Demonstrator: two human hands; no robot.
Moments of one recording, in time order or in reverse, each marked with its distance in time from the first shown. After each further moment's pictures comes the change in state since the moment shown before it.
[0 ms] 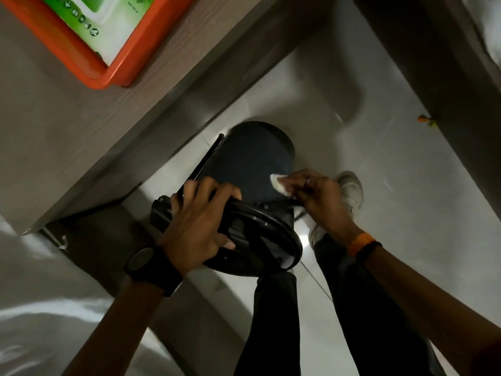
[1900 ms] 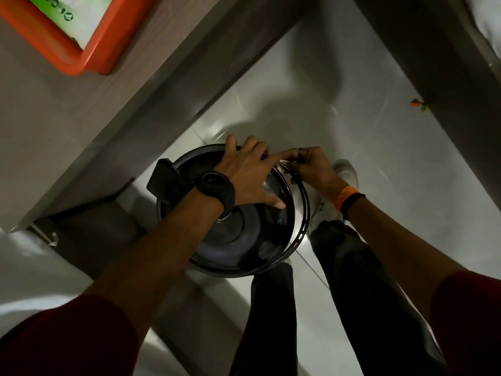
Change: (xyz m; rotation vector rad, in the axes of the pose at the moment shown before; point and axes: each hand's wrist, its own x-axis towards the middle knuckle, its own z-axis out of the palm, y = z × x) left_hand 0.103 0.038 0.031 0.440 -0.116 0.327; right_hand 0.041 0.023 -0.009 0.180 -0.064 0.336
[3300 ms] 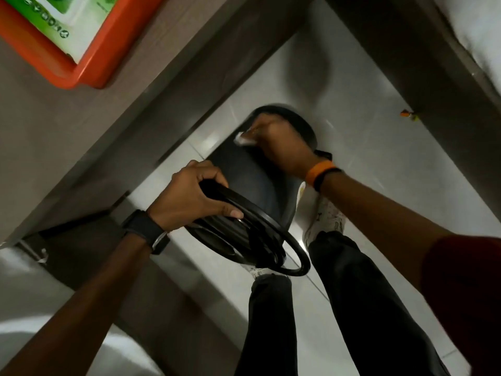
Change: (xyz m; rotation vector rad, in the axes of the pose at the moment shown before) left_hand -0.070 -0.037 -0.008 -0.952 0.229 -0.219; right_hand 0.033 -0.074 0.014 -0.707 0.005 -0.590
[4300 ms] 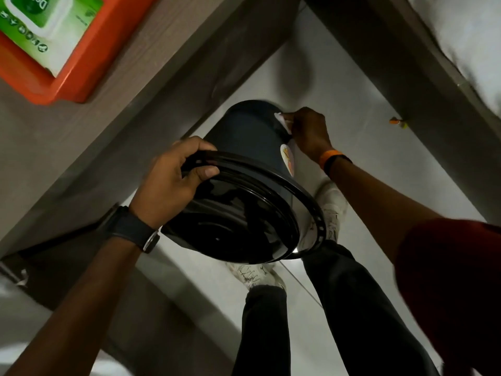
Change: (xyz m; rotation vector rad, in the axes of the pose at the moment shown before) left_hand 0.027 0.017 -0.012 0.037 0.213 0.175; right_hand 0.010 0.086 -0.020 0.120 0.183 0.547
